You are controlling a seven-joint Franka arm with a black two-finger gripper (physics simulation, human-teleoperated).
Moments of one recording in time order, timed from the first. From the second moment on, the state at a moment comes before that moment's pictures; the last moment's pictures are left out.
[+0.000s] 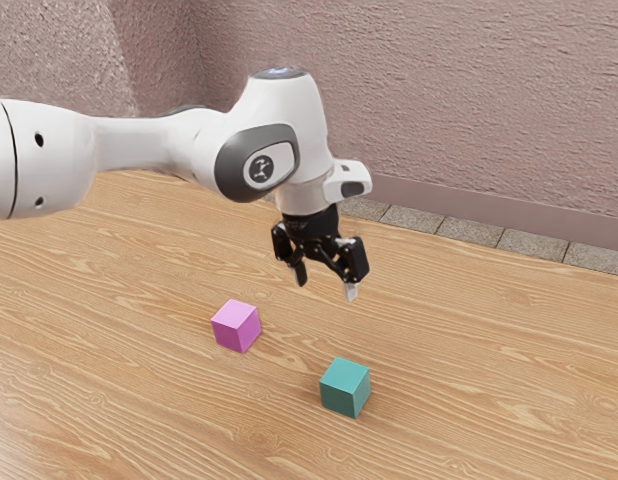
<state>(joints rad) -0.25 0.17 -0.12 -1.81 -0.09 2.00 -0.24</state>
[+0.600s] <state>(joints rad) -0.27 0.25 -0.12 -1.98 -0.09 2.20 -0.31</state>
